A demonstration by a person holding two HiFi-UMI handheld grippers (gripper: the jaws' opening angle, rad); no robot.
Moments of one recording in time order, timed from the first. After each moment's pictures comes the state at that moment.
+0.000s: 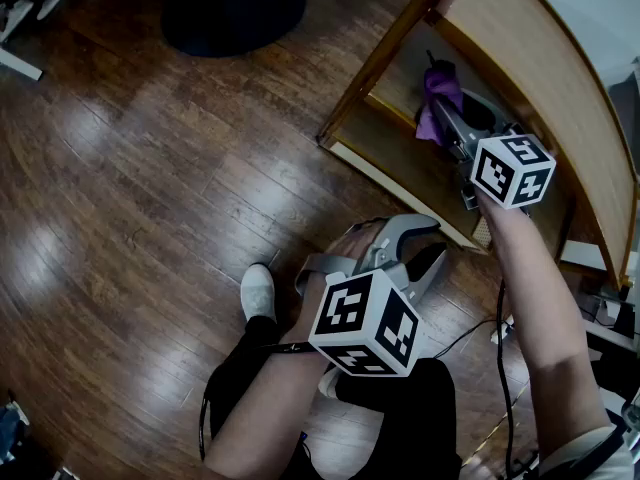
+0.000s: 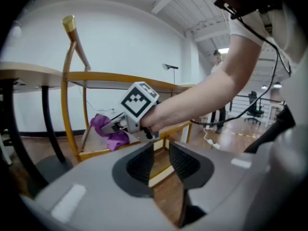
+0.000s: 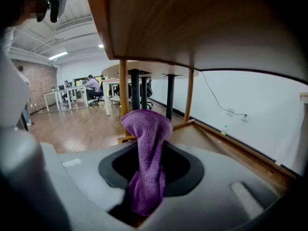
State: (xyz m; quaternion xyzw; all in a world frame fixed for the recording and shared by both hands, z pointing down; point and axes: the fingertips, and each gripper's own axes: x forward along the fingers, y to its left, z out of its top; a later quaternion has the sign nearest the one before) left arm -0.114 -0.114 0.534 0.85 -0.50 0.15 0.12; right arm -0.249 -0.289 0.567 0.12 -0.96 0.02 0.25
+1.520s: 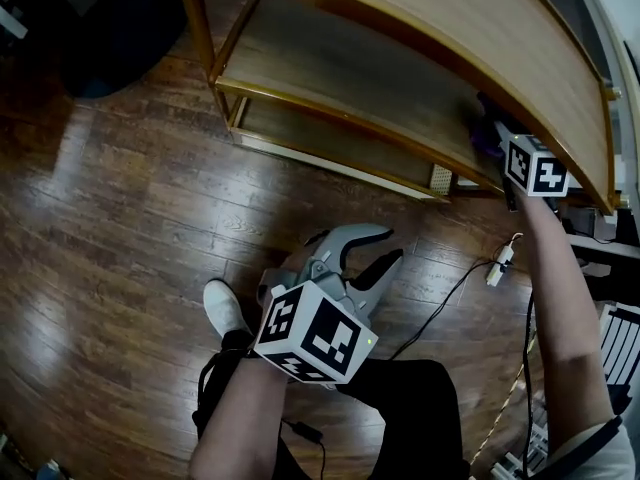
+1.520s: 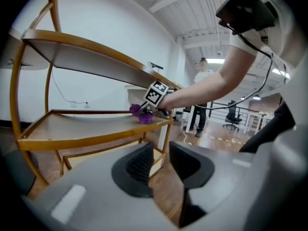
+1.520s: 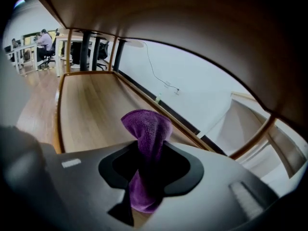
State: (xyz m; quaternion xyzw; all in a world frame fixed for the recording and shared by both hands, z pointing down) left arm -0.015 -0.117 0.579 0.90 -0.39 0.12 0.15; right arm 0.077 -0.413 0.603 0.39 -0.82 0.00 0.43
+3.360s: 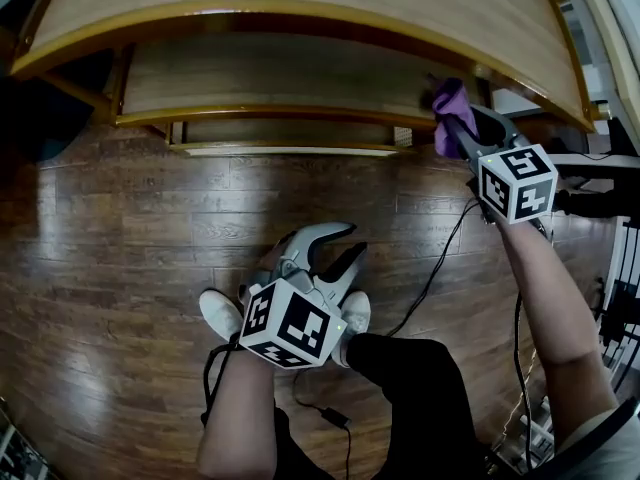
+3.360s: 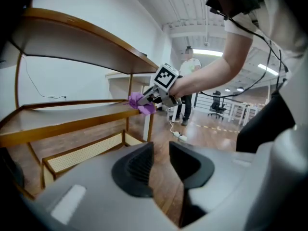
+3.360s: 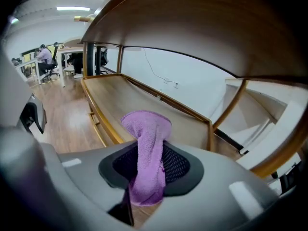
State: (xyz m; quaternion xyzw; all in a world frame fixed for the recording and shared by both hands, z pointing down) left arm 0.046 -0.098 0.625 0.93 -0.30 0.18 0.14; right arm 0.152 -0.318 0.604 0.39 -0.83 0.05 0.40
